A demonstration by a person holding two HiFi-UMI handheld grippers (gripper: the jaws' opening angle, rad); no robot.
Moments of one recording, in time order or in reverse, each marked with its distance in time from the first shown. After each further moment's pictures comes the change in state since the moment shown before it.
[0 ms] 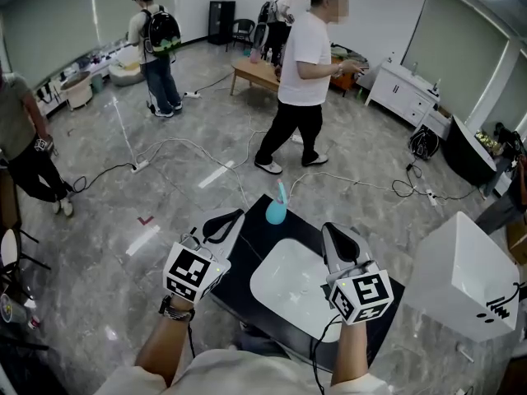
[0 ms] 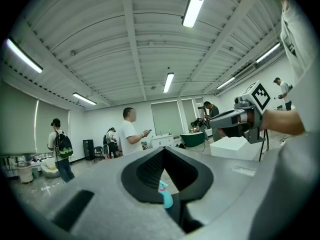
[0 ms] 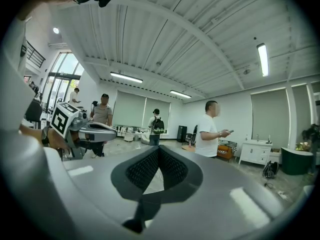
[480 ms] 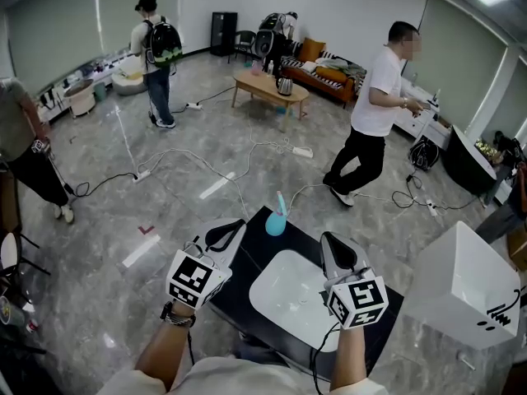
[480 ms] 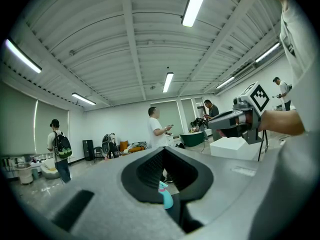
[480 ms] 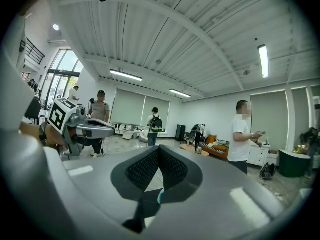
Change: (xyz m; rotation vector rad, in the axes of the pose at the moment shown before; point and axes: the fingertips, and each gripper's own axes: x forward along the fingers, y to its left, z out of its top) left arm 0.003 -0.004 0.000 0.005 0.002 -0.003; right arm 0.001 -0.006 -0.006 -0.021 0.017 -0.015
